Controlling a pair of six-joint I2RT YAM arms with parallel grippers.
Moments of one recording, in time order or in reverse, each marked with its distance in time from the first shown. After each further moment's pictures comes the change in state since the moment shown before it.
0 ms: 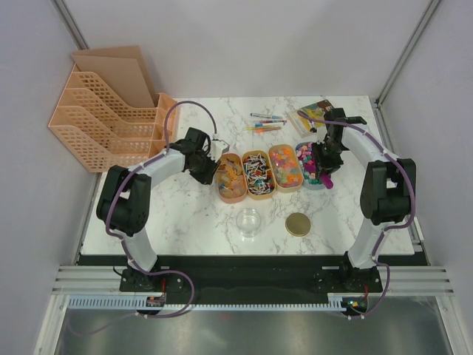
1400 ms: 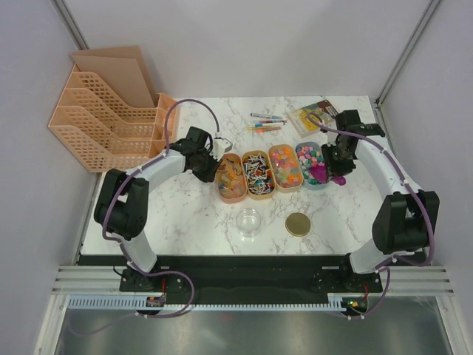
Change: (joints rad) left arm -0.024 -0.033 0.003 0.011 0.009 -0.001; right arm -0.009 -0.294 -0.134 -0.040 0.061 0.002
